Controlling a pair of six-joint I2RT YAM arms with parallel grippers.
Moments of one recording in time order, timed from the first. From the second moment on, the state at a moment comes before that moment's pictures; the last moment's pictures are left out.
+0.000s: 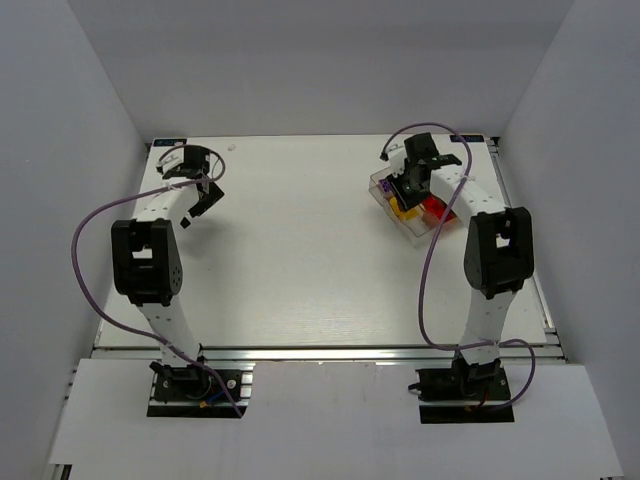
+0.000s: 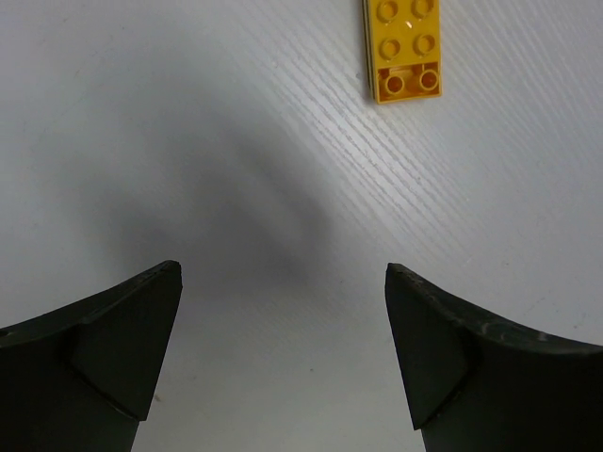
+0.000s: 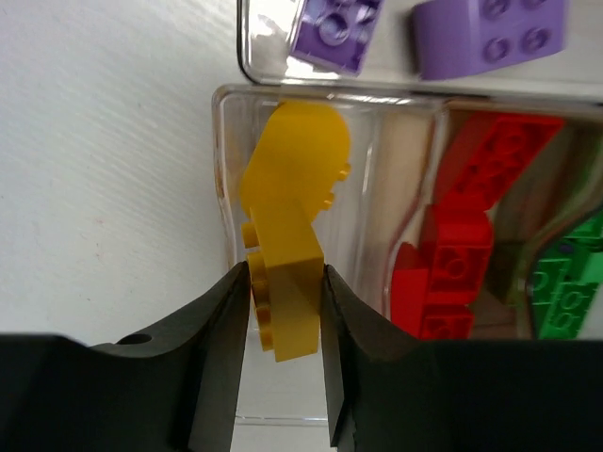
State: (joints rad) left arm -0.02 1.87 1.42 -0.61 -0.45 -0.74; right arm 0.26 1.94 1.60 -0.67 -0.06 -0.38
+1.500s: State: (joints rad) left arm 0.07 2.39 2.04 -0.78 -0.31 -0.73; right arm 0.07 0.96 0.86 -0.18 -0.44 -0.11
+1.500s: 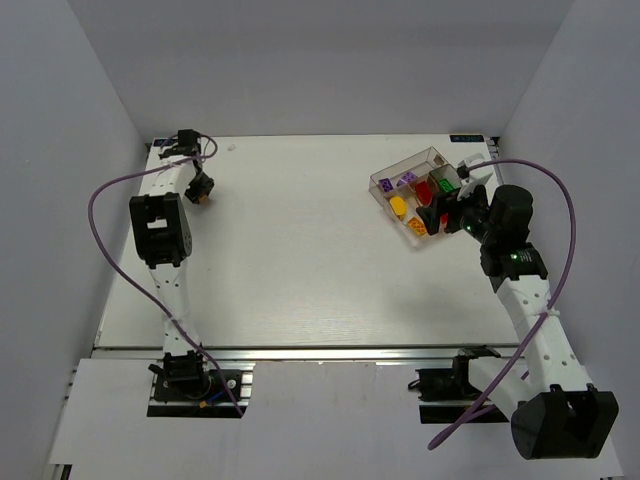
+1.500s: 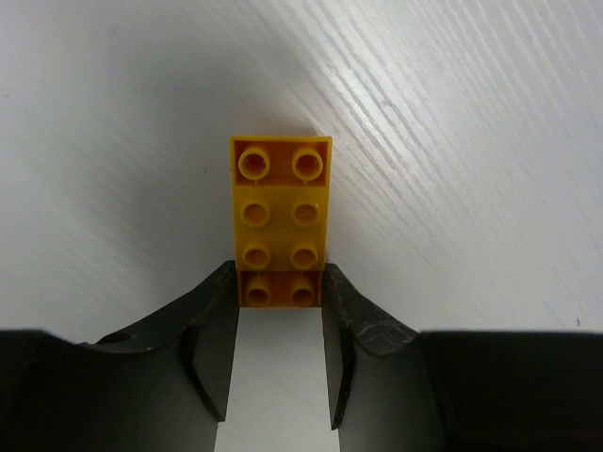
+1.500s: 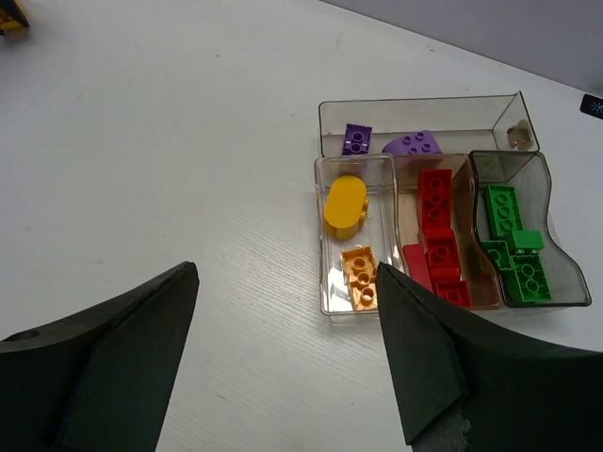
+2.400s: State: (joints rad) left arm -0.49 2.16 1.39 0.87 1.03 -0.97; right arm -0.07 0.92 0.77 -0.08 -0.25 -0.04
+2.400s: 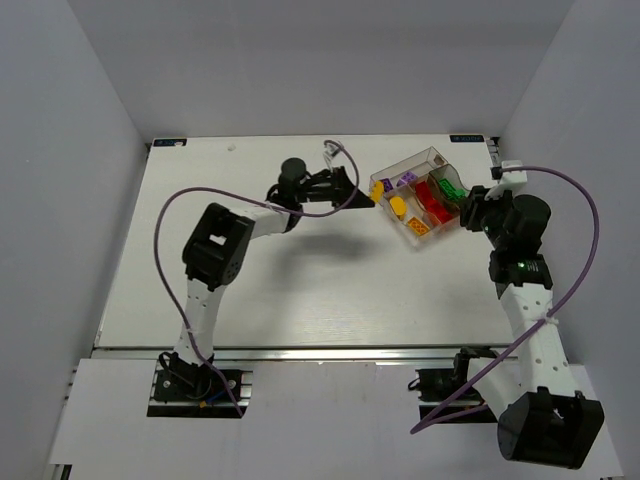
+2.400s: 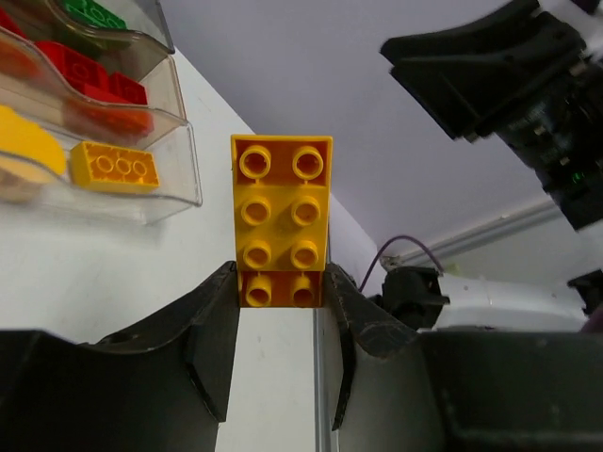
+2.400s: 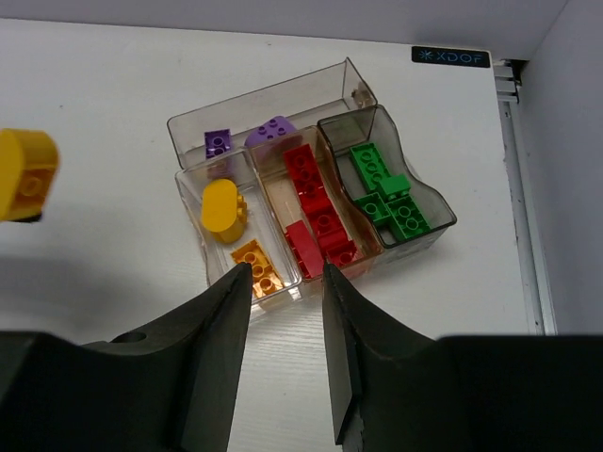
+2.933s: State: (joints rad) left arm -0.69 2.40 1.81 0.54 0.57 -1.08; right arm -0.15 0.88 0.76 -0.05 -0.25 0.00
